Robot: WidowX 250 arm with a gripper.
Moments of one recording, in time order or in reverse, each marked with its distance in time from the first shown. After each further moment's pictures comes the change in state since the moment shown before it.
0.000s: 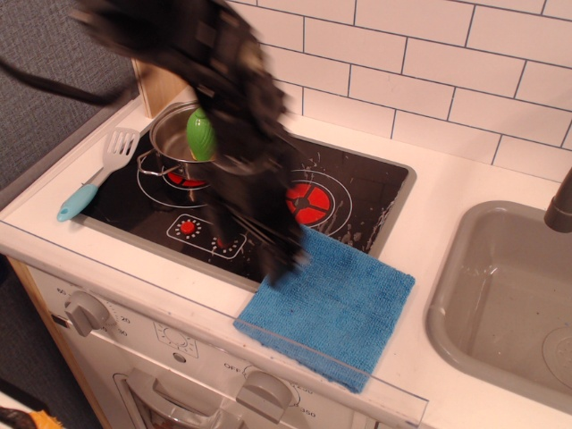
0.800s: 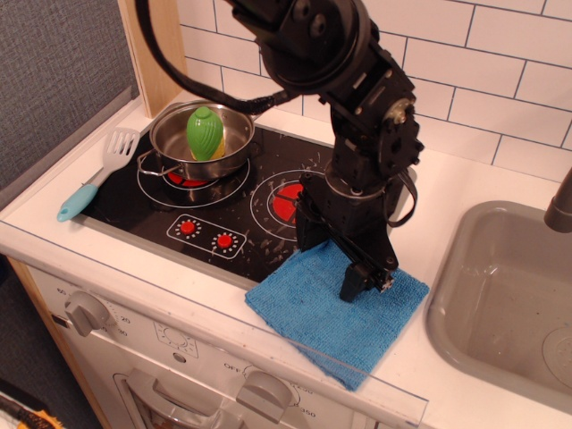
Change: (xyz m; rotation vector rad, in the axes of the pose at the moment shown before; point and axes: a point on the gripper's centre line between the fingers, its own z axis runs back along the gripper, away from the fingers) arm 0.041 -0.032 -0.017 0.107 0.021 -0.134
